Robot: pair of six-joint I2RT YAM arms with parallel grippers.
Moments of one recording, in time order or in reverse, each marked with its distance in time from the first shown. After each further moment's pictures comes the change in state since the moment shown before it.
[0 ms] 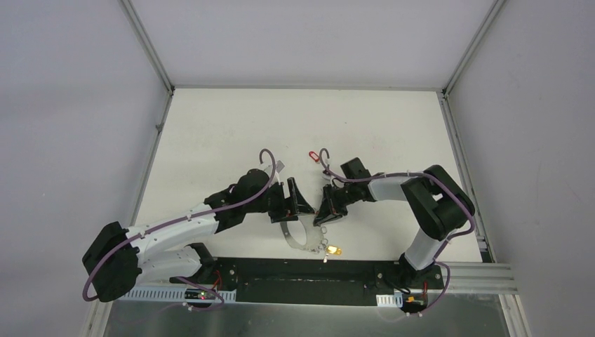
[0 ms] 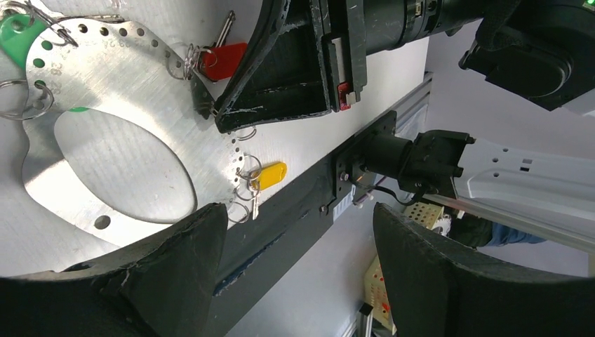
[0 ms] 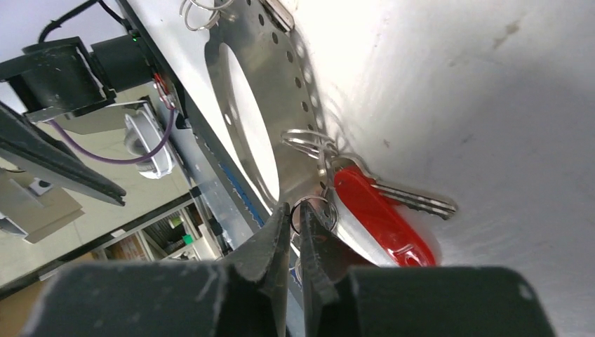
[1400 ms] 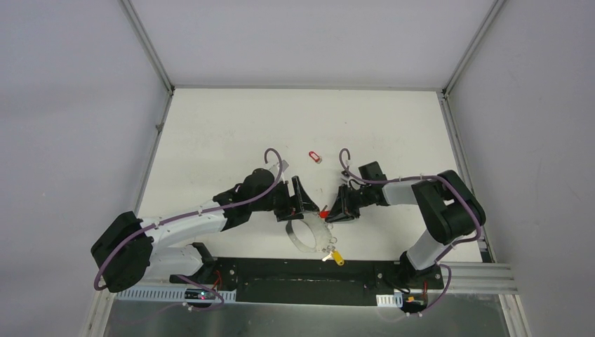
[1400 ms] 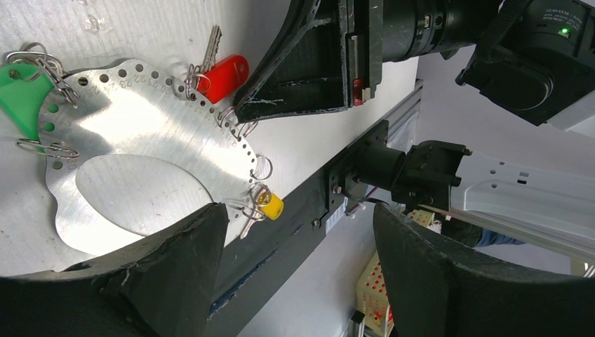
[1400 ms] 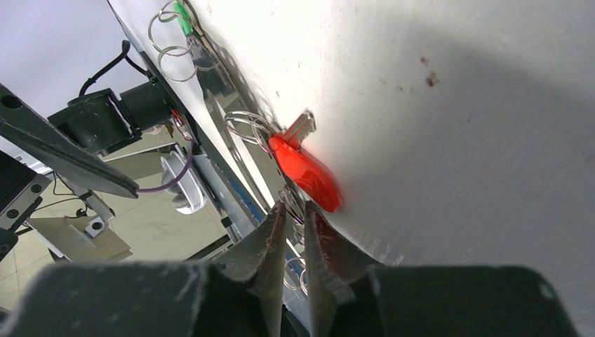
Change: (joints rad) left arm 0.000 0.090 -0.013 0.132 0.011 -0.031; right arm -0.135 -0.068 -0.121 0.043 0.014 0.074
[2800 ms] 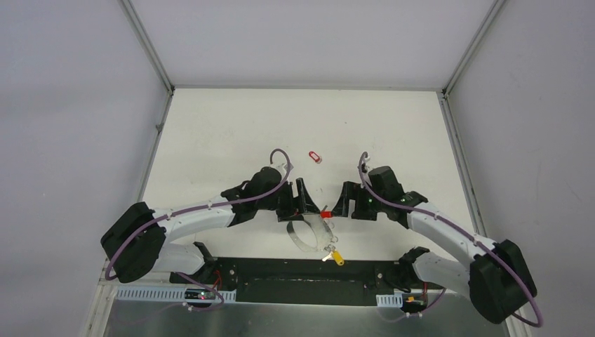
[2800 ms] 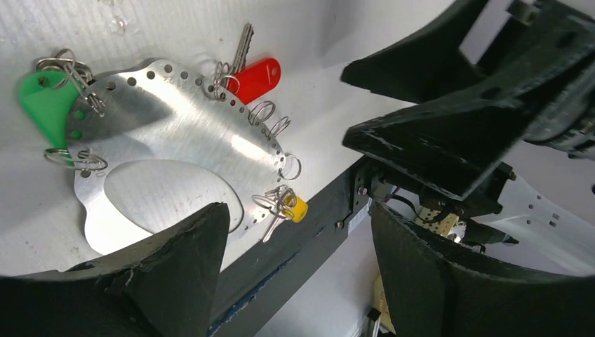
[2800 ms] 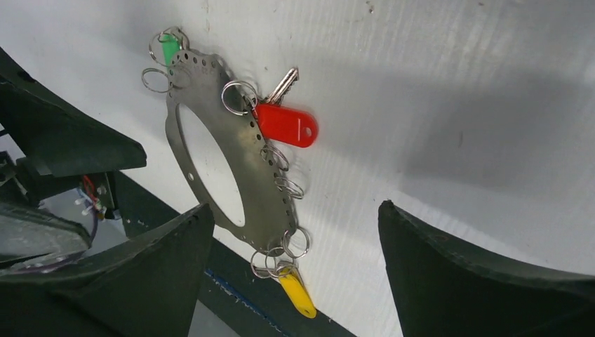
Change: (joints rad) left arm 0.000 0.100 0.038 -0.043 0.008 0.047; right arm 0.139 -0.640 -0.061 -0.339 0.585 -0.018
